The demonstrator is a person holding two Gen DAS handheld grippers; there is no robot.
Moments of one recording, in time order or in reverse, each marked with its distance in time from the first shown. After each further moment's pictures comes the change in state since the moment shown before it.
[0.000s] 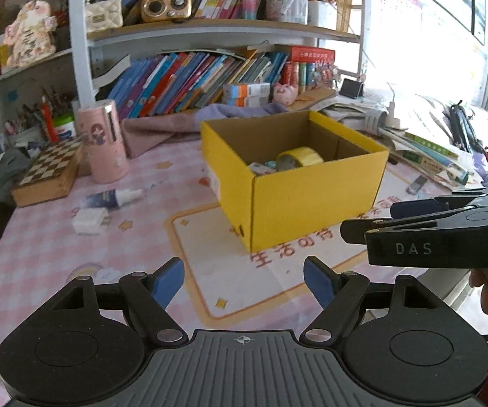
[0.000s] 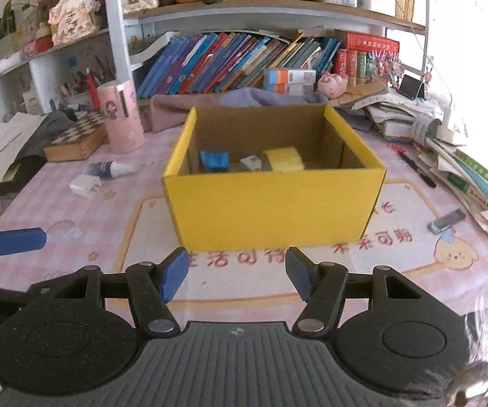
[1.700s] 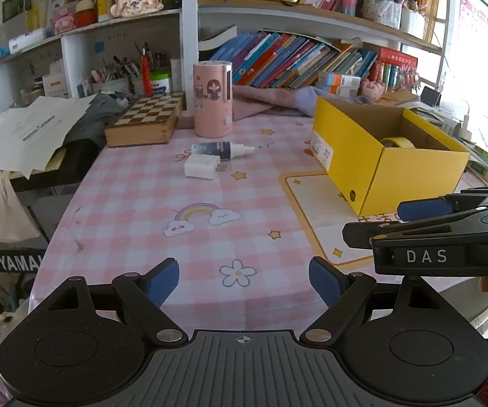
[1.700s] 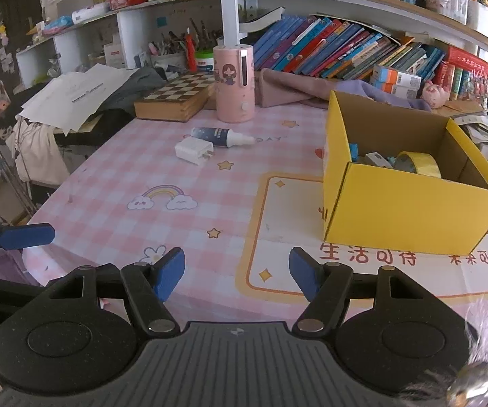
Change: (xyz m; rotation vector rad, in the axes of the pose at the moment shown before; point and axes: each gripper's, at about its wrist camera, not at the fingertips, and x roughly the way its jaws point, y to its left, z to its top) left arm -0.035 0.095 -0.046 -0.170 0.052 0.184; right arm 0.021 0.126 -0.006 -0.172 0.072 0.193
